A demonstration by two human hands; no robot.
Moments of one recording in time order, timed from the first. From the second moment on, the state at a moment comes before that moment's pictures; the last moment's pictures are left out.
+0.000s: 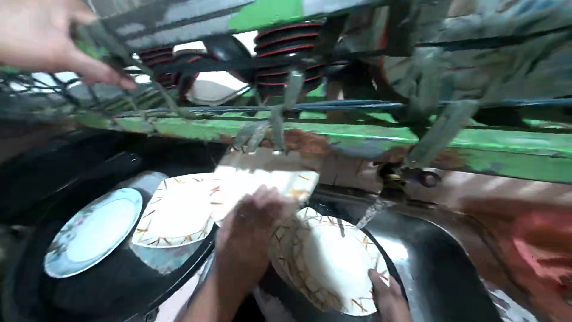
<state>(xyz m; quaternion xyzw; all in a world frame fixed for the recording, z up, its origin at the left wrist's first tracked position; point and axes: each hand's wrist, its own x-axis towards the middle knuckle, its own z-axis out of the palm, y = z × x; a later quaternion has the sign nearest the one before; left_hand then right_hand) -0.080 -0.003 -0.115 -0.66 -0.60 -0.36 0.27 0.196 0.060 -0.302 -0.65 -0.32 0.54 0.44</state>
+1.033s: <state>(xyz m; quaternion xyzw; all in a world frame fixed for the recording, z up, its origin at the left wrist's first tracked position) 0.043 0.136 -0.069 -0.82 -0.49 -0.25 -0.14 0.205 0.065 -0.298 -0.64 -0.20 0.53 0.52</state>
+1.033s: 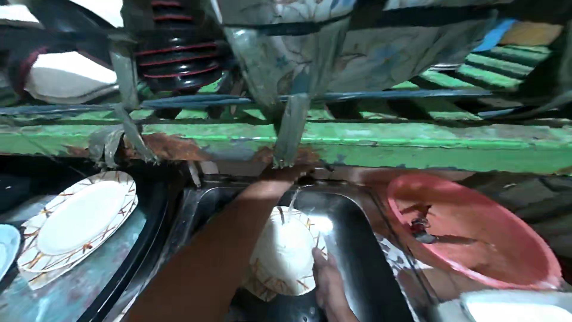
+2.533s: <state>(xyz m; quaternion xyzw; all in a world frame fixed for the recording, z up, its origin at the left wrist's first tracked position) -0.143 -0.002 -0.094 -0.15 -0.55 -0.81 -0.17 0.192 0.117 -0.318 -0.63 -0.71 0.27 0.13</state>
